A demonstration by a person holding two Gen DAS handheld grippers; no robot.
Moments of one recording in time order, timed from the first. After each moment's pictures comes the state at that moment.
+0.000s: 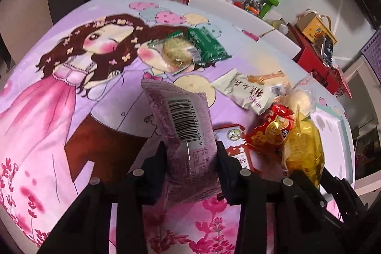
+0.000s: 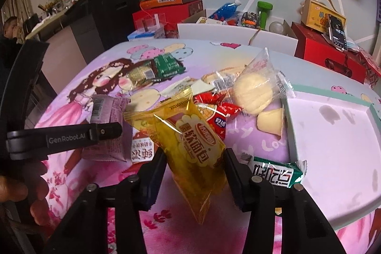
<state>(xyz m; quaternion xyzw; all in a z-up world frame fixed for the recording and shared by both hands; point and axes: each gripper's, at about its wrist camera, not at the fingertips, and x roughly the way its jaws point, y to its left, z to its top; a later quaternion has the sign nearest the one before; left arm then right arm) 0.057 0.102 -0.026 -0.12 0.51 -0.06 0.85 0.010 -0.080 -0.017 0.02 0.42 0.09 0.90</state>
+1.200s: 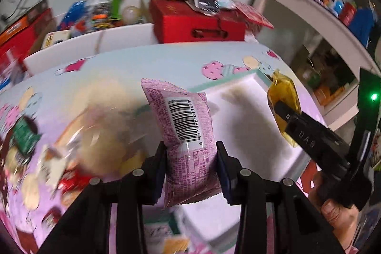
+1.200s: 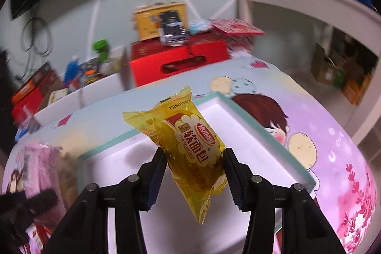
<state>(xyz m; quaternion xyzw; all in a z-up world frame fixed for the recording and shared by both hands) 0.097 -0.178 0.017 0.06 0.48 -0.32 0.82 0.021 -0.351 0.005 0.17 0.36 -0.27 0.88</state>
